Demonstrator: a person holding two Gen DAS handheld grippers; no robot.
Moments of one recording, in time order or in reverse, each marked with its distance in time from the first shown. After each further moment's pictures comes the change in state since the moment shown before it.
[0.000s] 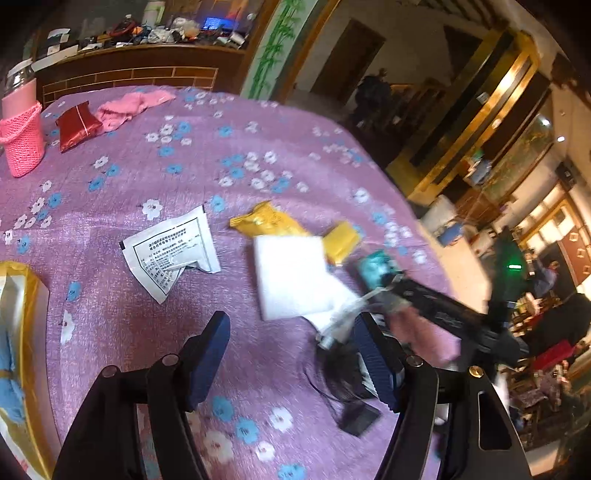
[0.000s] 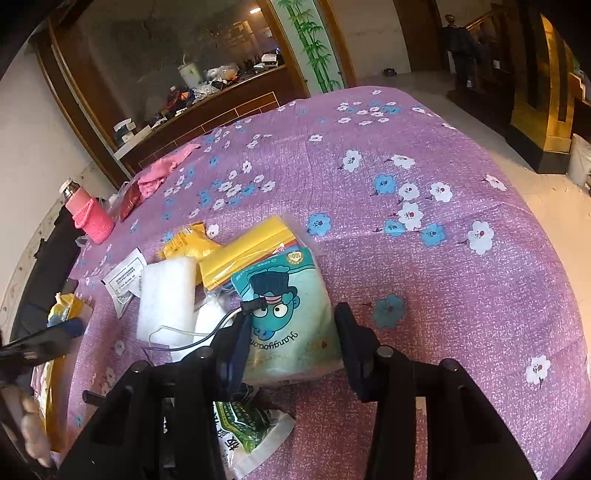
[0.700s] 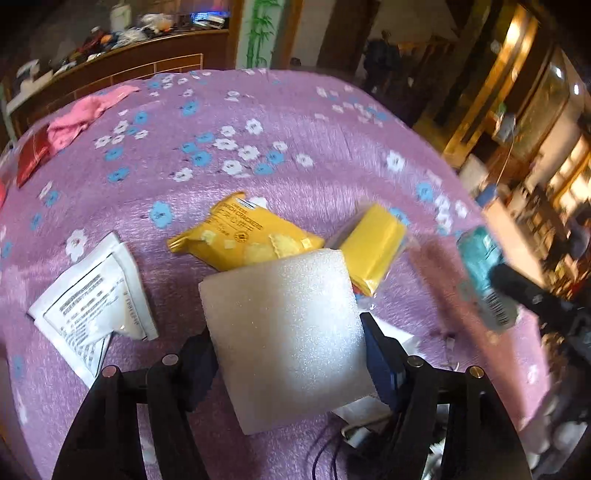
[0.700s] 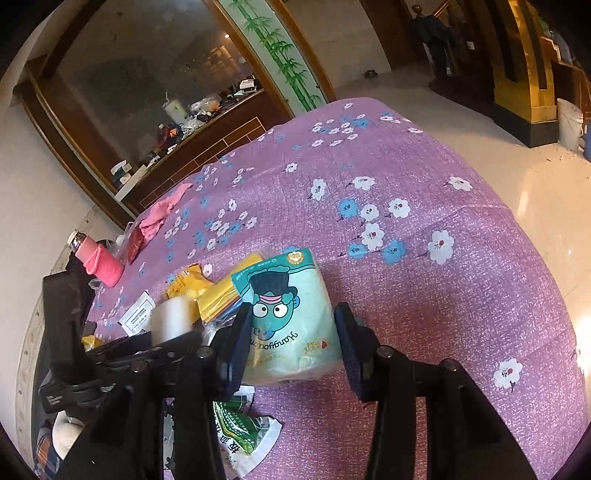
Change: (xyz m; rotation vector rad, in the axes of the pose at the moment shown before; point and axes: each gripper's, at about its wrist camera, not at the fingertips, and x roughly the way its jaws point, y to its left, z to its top) left arm 0.099 -0.026 0.027 0.108 0.067 0.121; right arm -0.021 -0.035 0.012 0.142 -0.064 0.046
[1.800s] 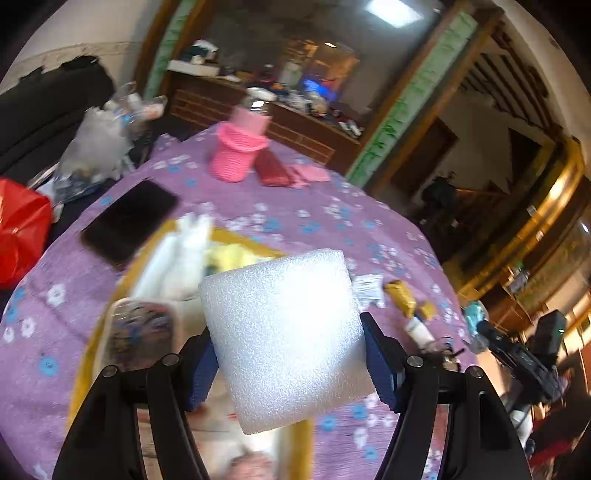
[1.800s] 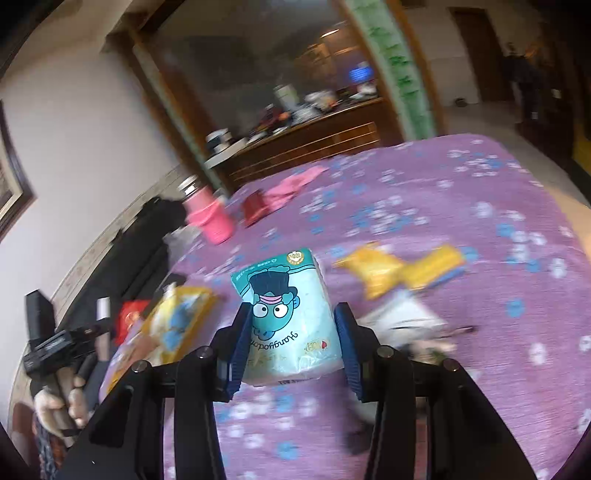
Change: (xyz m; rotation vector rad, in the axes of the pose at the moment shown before) left arm -0.259 0.226 -0.157 -0.448 -0.350 0.029; right arm -0.046 0.176 -0.056 -0.277 0.012 0.259
